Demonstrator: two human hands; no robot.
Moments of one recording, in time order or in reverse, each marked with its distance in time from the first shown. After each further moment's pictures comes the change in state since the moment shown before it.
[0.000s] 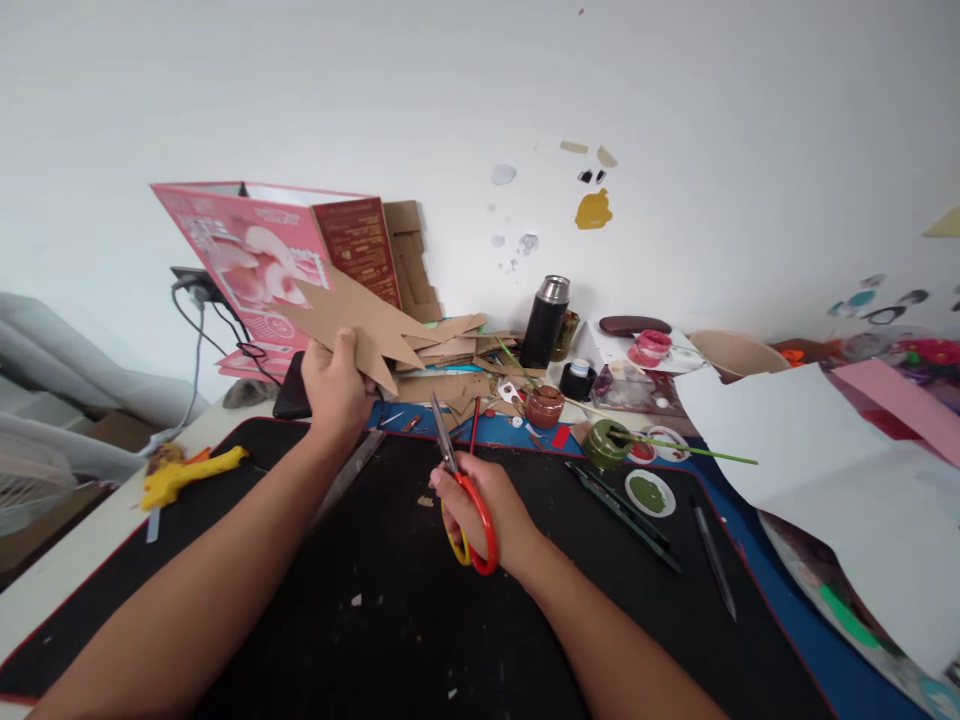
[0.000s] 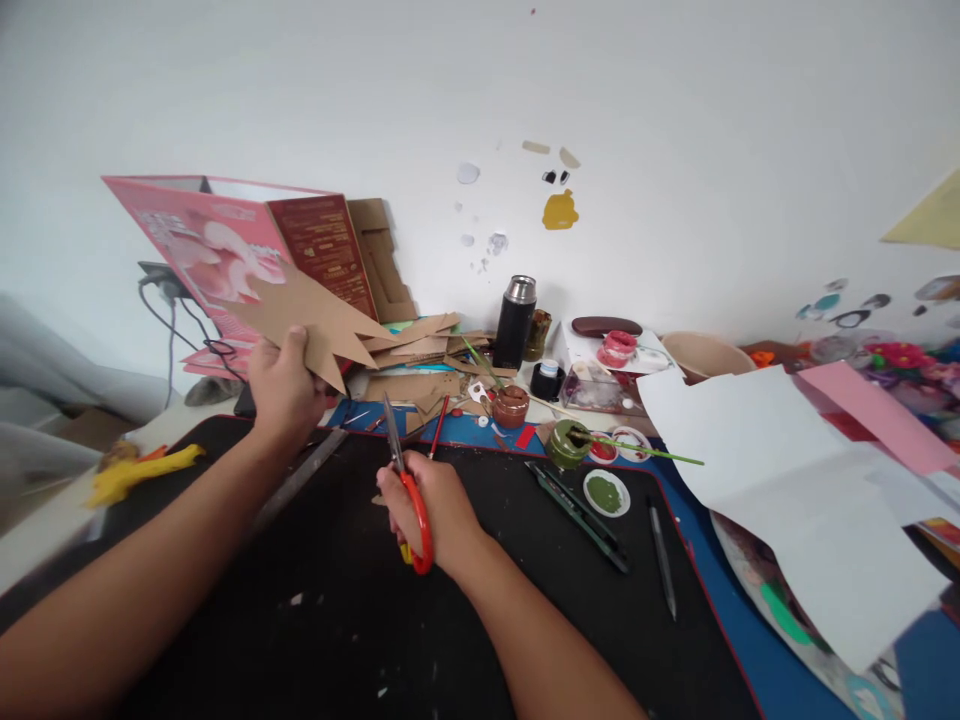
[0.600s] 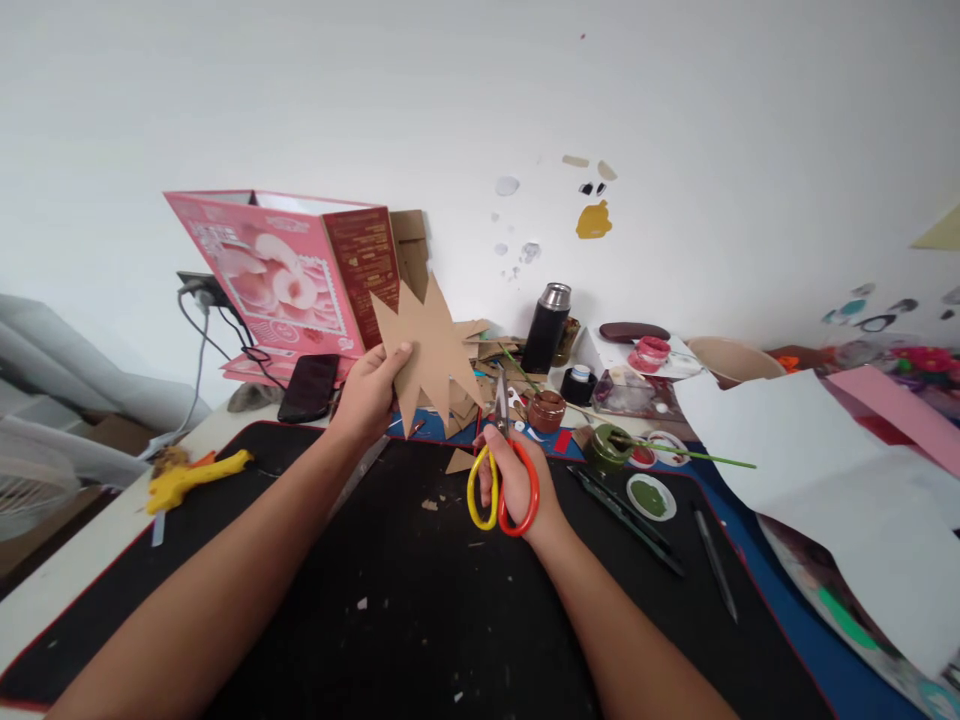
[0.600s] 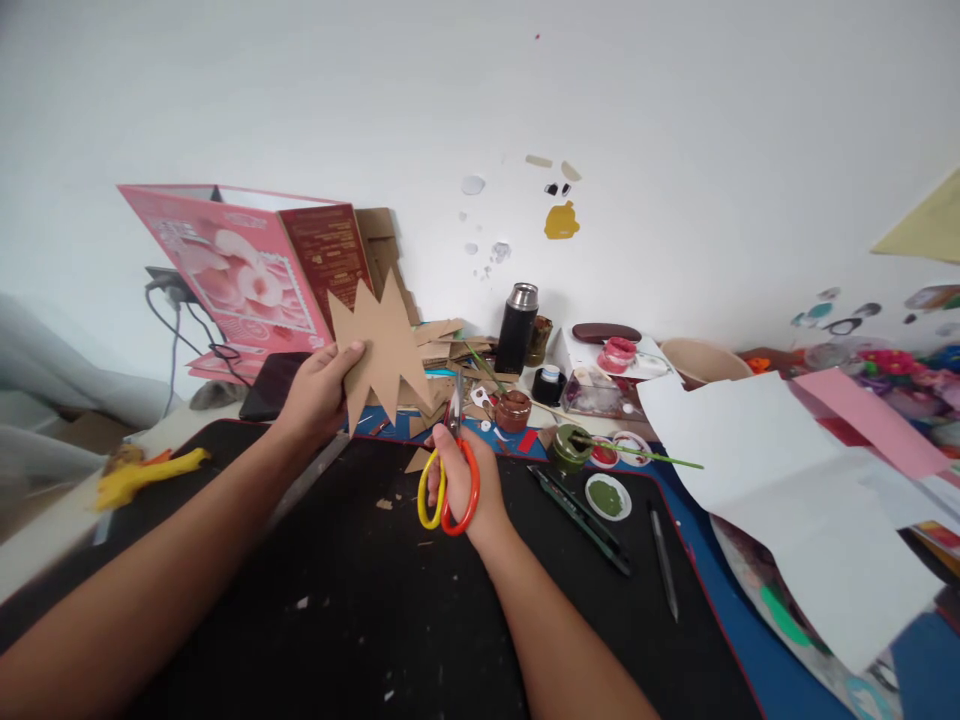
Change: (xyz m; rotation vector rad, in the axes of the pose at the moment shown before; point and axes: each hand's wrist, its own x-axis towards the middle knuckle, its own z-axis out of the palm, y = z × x) left_hand -0.017 0.019 0.013 -0.132 -0.306 -0.426; right_hand 0.015 -0.015 -0.023 0.320 0.287 -0.037
